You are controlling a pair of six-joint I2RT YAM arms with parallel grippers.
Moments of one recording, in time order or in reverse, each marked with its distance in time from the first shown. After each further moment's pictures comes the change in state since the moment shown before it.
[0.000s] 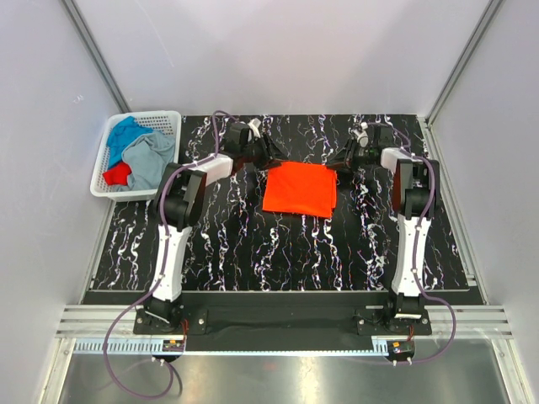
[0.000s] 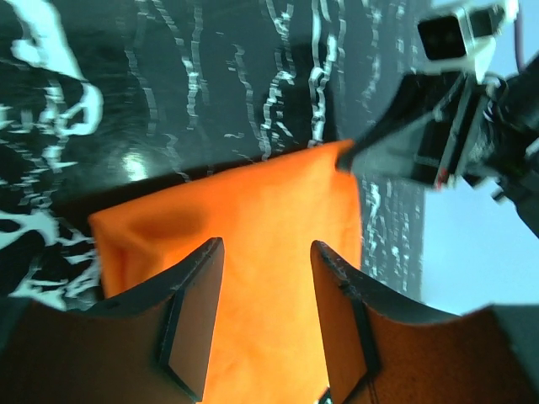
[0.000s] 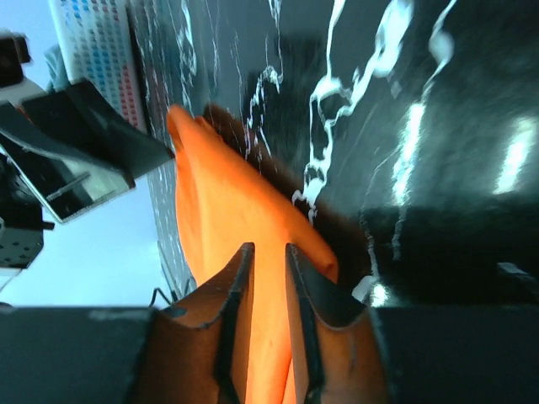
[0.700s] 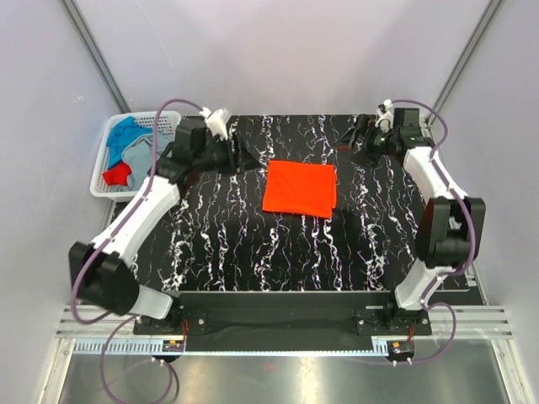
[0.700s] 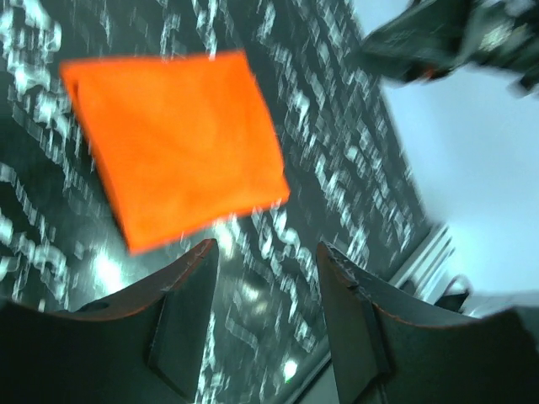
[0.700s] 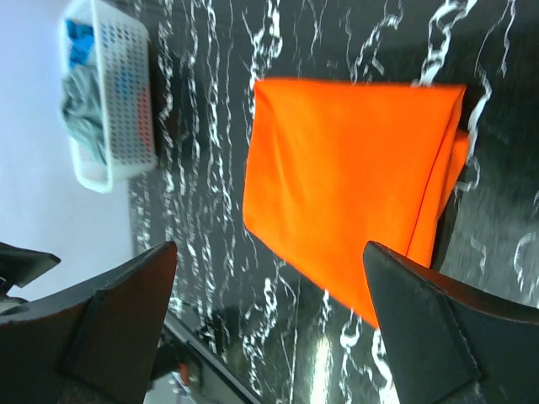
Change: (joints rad) left arm -0.003 -0.859 -0.359 -0.417 -0.068 0.290; right arm 0.009 -0.622 -0.282 -0.174 0.275 0.021
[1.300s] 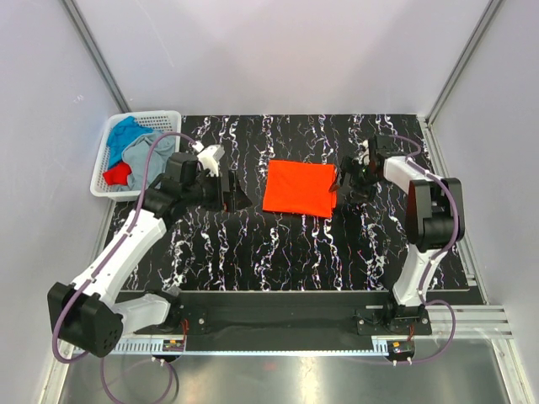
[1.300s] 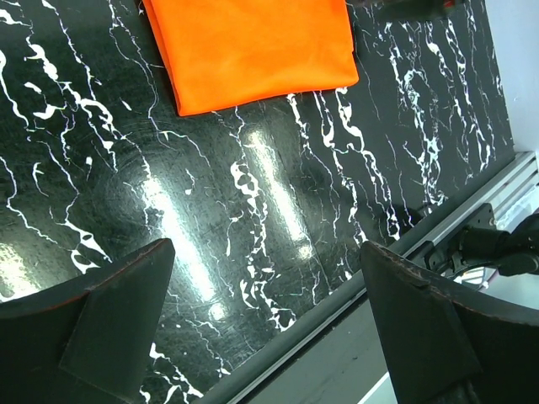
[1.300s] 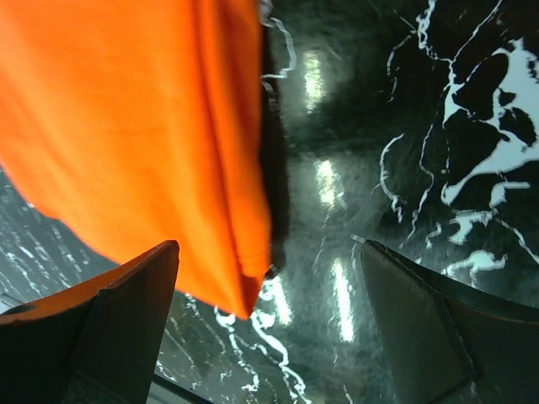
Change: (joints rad) left arm -0.015 -0.324 -0.318 -0.206 -0.083 0.165; right arm 0.089 0.072 -0.170 -0.158 0.336 -0.146
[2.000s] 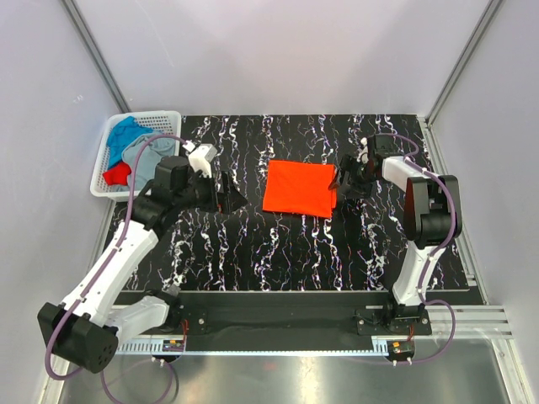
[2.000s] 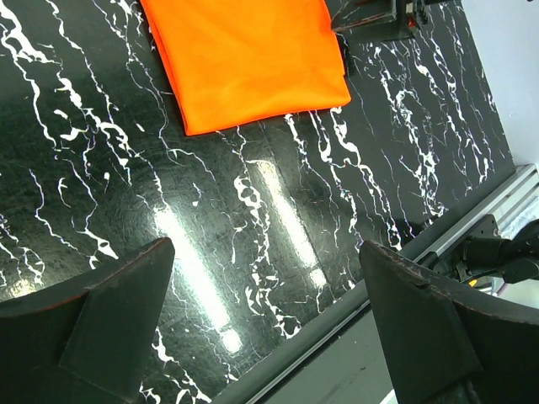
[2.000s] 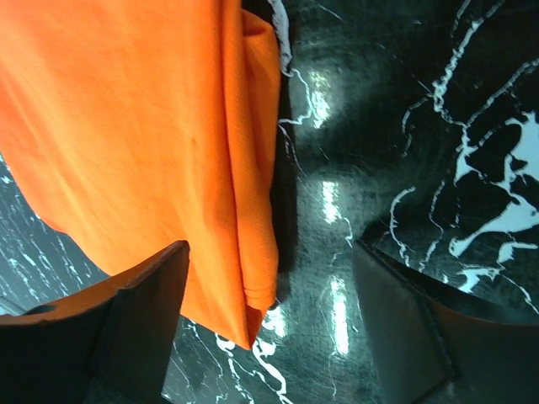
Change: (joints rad) left arm 0.000 -0.104 -0.013 0.005 -0.031 0.017; right arm -0.001 0.067 0.011 0.068 -0.020 -0.018
